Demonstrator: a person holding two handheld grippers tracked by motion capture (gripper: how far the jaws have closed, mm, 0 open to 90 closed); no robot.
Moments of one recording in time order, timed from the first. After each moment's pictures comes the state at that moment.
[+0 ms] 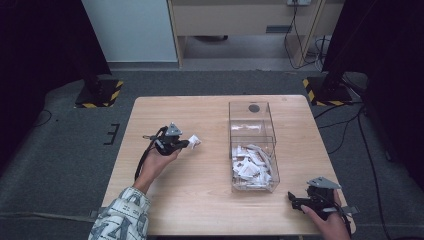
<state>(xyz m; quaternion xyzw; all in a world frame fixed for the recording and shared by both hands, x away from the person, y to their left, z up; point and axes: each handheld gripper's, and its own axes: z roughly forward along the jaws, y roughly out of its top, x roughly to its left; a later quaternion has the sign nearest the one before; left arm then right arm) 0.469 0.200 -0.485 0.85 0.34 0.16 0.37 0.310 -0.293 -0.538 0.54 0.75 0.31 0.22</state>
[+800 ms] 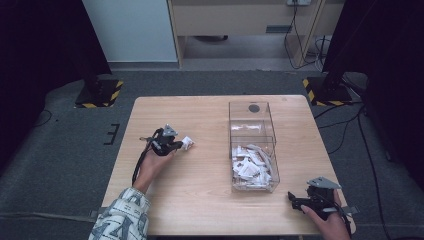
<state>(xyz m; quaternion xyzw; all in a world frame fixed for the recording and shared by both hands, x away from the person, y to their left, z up) 0.476 0.216 -0.505 0.85 0.38 0.17 0.34 0.310 -0.293 -0.538 0.54 0.75 0.31 0.22</state>
